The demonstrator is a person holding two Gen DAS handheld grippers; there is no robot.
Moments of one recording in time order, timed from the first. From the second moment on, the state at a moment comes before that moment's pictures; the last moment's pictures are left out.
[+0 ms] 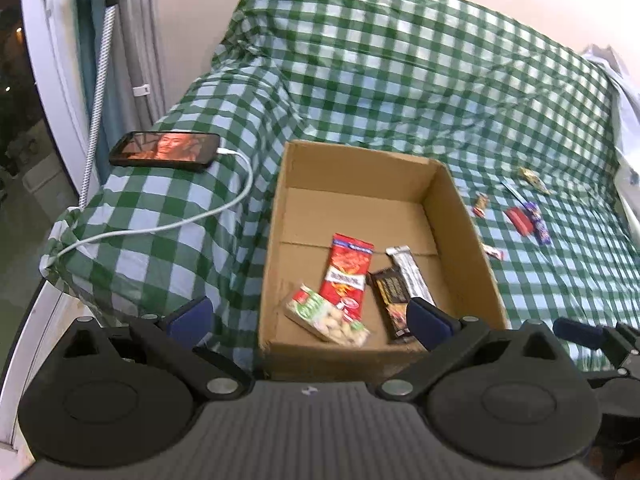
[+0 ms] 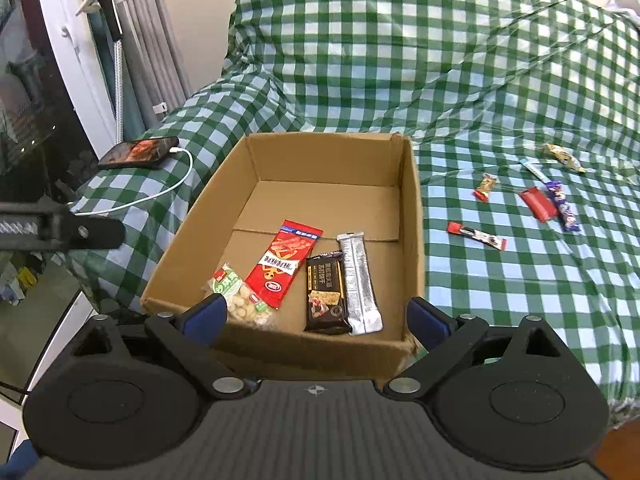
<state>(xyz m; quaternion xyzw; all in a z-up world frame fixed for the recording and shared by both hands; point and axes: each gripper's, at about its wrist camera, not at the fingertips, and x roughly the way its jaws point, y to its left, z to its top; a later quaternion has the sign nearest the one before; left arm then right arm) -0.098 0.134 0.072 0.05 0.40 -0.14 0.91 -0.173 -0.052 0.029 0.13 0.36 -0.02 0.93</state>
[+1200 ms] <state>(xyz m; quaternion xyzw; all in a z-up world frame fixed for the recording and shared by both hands) -0.145 0.108 0.066 0.09 0.40 -0.17 0.90 -0.237 -0.059 0.037 0.16 0.33 -0.04 0.93</state>
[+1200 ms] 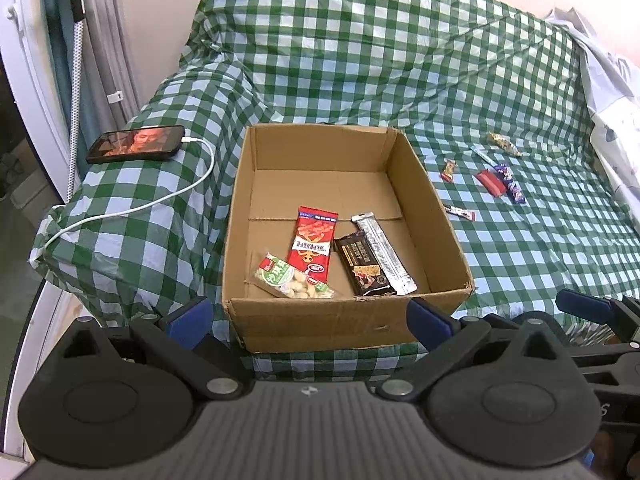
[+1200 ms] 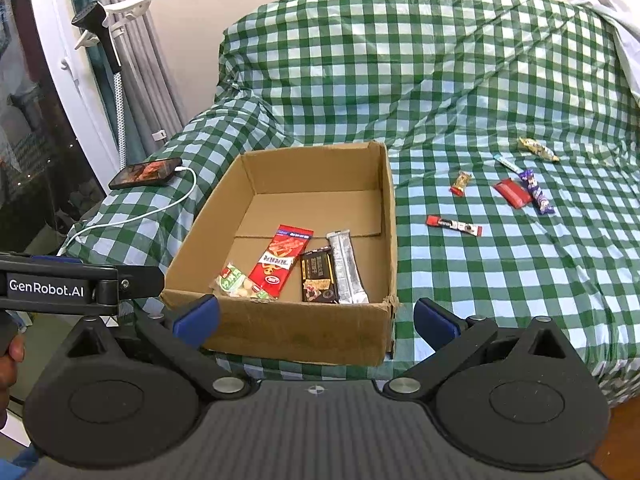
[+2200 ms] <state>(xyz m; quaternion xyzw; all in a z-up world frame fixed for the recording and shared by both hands) -0.067 -0.086 0.061 0.18 0.42 -0.25 0.86 -0.227 -0.239 -0.013 0.25 0.31 -0.19 0.90</state>
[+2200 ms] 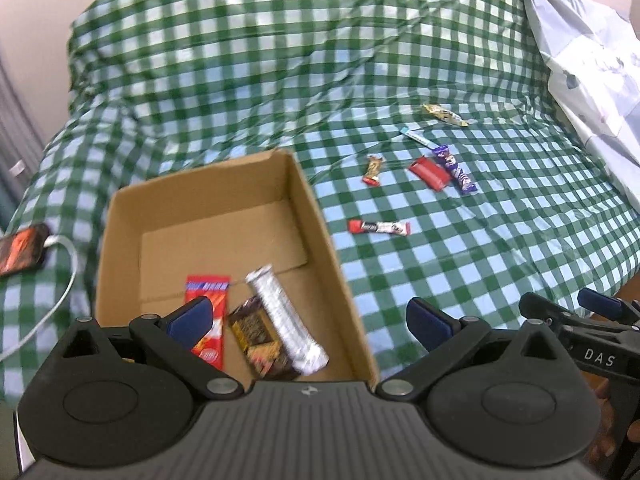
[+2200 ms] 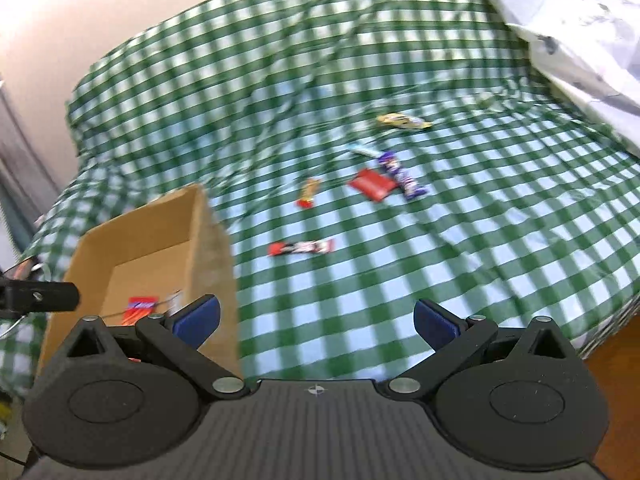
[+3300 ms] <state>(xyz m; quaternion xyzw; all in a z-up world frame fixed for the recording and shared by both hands) 0.230 -0.381 -0.174 0.24 0.50 -0.31 0.77 0.077 -0.451 -0.220 0.07 0.35 -0.11 0.93</state>
